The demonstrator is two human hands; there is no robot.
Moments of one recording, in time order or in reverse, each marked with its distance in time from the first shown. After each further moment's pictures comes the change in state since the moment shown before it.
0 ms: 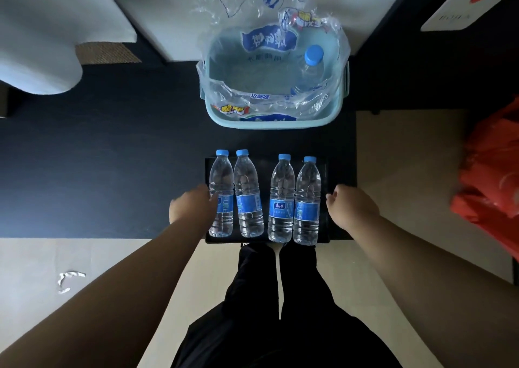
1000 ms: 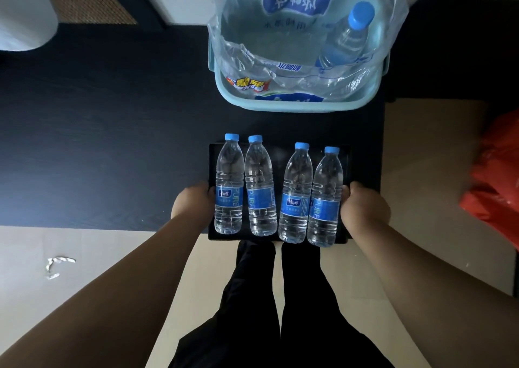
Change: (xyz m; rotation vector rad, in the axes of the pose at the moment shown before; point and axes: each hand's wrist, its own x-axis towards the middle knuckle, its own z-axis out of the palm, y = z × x) left_hand 0.030 -0.032 0.057 -0.218 -0.083 -0.014; right_hand 0.024 -0.007 0.060 -0.029 0.181 0.138
